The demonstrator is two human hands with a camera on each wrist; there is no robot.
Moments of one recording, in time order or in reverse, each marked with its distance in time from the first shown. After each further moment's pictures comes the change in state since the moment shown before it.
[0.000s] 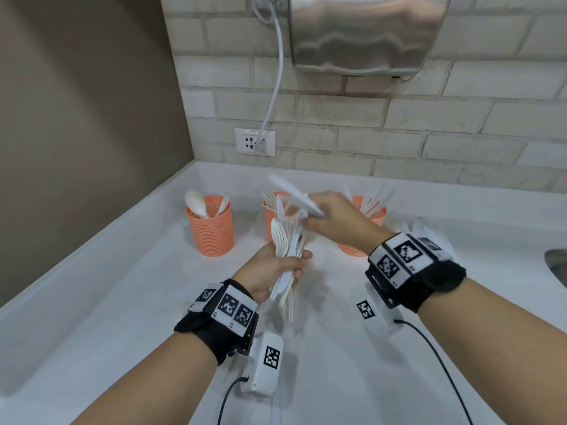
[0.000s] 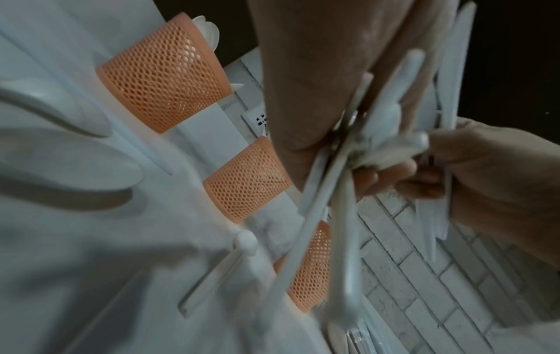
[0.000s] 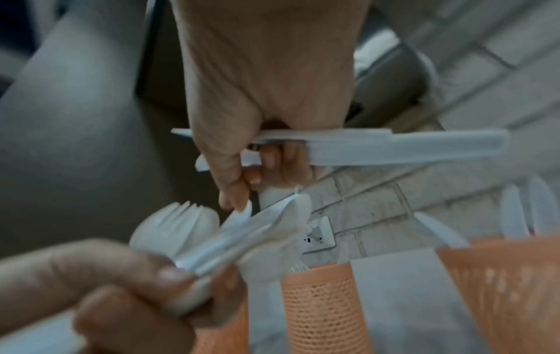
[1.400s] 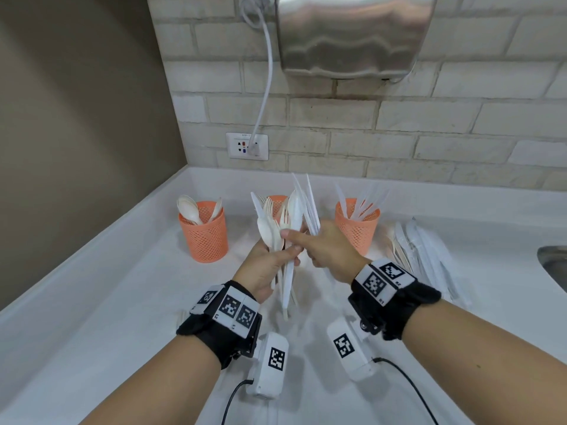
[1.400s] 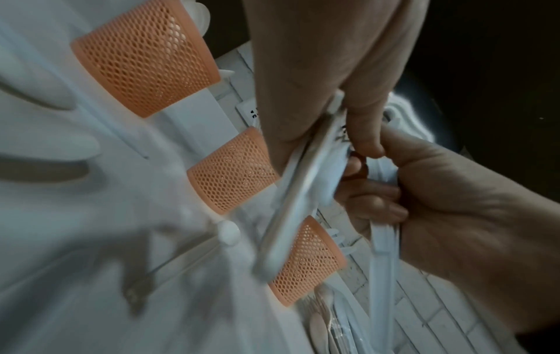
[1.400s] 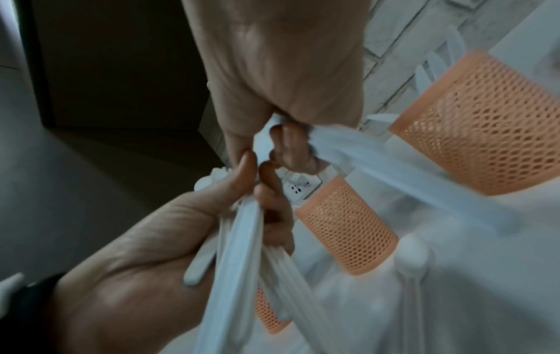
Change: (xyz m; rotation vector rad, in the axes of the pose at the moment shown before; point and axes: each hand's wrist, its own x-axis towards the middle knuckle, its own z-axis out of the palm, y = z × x) left_hand 0.011 0.003 0.007 -0.020 0.101 0.146; right_hand -0.017 0.010 0.036 0.621 0.124 0.349
